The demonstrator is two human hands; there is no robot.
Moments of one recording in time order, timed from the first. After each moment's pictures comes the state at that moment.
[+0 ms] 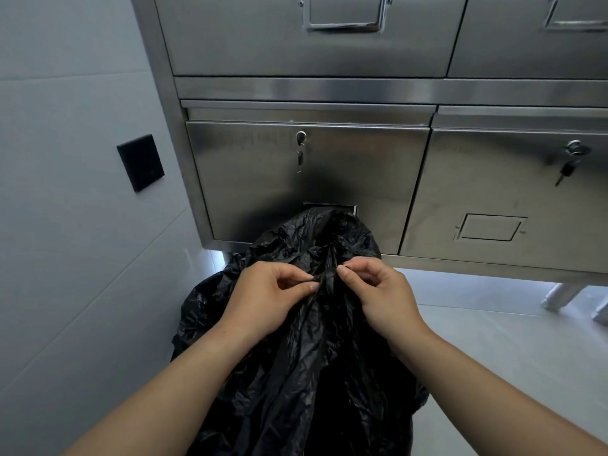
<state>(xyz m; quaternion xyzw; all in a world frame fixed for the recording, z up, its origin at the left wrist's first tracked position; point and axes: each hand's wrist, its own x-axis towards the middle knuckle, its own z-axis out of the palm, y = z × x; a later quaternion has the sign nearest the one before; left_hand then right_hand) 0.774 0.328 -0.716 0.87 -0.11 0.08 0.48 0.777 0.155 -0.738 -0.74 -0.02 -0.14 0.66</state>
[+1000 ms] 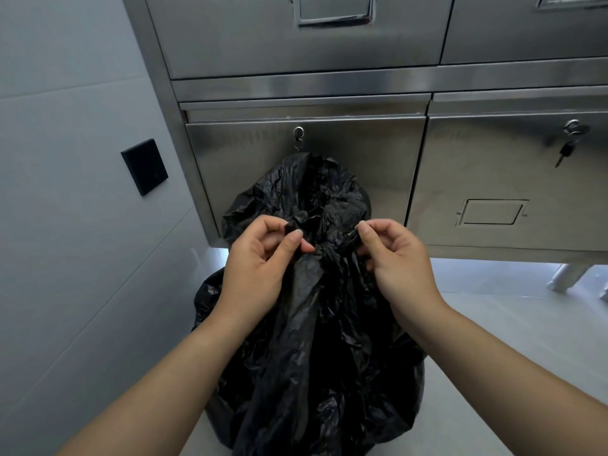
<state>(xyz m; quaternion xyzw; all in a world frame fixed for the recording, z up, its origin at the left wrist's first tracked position) 0.766 0.329 -0.692 0.71 -0.20 0.18 0.65 0.767 0.156 -0.700 -0.66 -0.02 -0.18 0.73</state>
